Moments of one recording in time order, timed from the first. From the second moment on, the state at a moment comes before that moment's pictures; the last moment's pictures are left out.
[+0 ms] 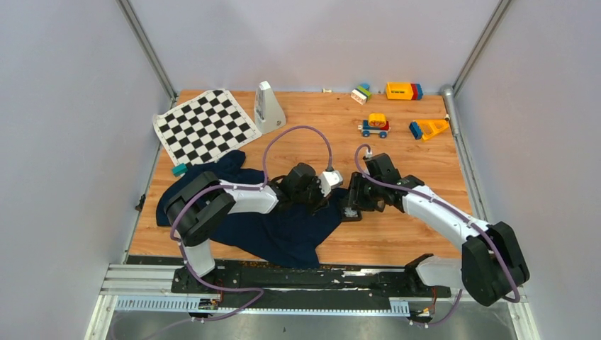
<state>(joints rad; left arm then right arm) -0.89 1.80 0.87 0.25 0.31 0.12 0.47 1.26 0.72 -0.45 -0.25 0.66</state>
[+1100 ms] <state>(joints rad) -0.56 1.82 0.99 0.00 0.31 -0.20 0.71 1.57 0.94 -0.61 0.24 0.68</state>
